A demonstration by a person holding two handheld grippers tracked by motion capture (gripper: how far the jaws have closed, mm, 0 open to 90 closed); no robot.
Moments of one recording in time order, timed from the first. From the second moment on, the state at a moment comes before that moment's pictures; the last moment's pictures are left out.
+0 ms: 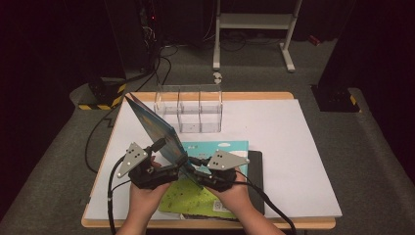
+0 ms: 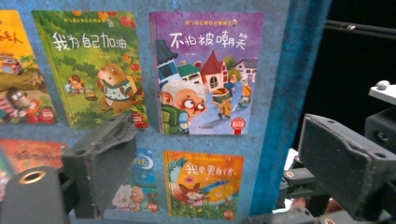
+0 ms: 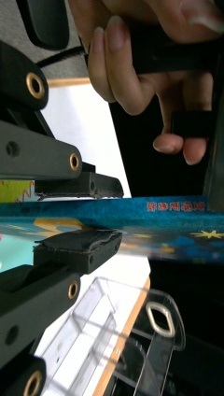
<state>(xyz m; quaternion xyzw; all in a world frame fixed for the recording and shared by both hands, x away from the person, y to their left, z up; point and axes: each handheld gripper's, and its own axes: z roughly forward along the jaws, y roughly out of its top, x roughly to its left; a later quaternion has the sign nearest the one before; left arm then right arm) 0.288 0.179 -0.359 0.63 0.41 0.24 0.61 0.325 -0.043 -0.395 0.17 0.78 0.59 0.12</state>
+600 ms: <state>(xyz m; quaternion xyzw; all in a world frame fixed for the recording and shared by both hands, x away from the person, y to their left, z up) 0.281 0.190 -0.361 0.65 0.44 0.28 0.56 0.309 -0.053 -0.401 0.16 0.80 0.57 0.10</state>
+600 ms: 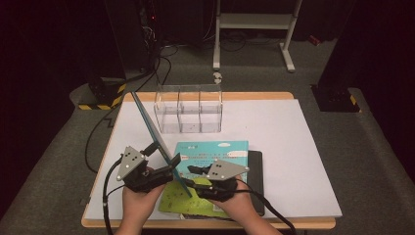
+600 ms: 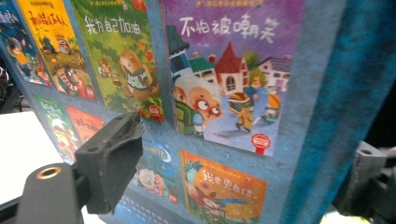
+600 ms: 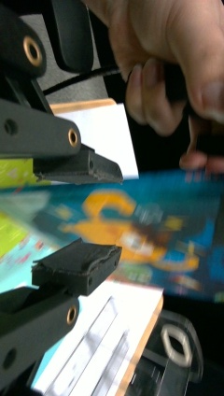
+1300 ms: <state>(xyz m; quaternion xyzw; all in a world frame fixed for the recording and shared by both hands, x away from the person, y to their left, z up) 0.268 0.226 -0.358 0.67 0.43 0.28 0.54 0.346 -0.196 -0.443 0.36 0.74 0.53 0.20</state>
